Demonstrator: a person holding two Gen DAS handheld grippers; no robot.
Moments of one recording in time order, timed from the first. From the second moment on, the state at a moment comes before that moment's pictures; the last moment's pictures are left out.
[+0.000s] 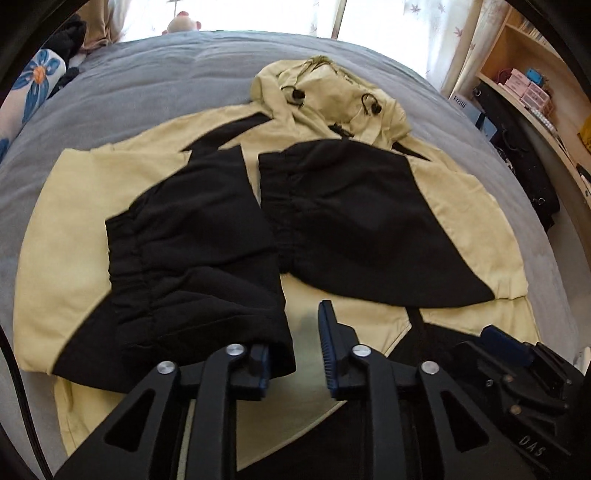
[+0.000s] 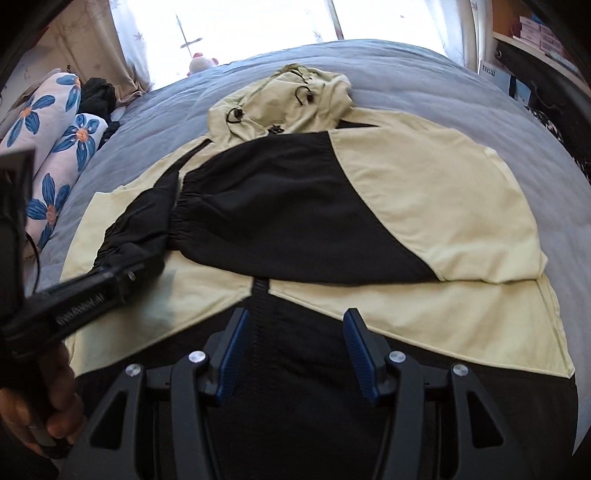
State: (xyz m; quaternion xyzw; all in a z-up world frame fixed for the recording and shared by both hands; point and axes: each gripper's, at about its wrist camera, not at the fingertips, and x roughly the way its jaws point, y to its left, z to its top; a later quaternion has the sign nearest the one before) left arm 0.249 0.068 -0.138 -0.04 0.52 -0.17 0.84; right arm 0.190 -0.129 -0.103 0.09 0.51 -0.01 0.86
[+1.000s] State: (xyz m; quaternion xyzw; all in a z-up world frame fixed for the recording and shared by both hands) left arm 0.194 0.220 -0.094 -0.08 0.49 -0.03 0.87; right arm 0.234 0.037 -0.091 -0.12 0.46 0.20 0.85
